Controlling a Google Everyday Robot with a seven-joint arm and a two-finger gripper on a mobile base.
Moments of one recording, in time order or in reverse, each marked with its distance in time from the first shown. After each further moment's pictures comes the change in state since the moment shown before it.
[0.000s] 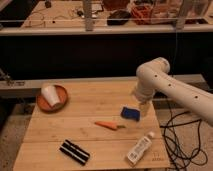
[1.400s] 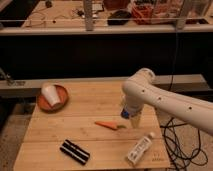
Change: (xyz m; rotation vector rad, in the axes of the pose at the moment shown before) arm -0.070 0.037 0.011 -0.007 0.032 -0.135
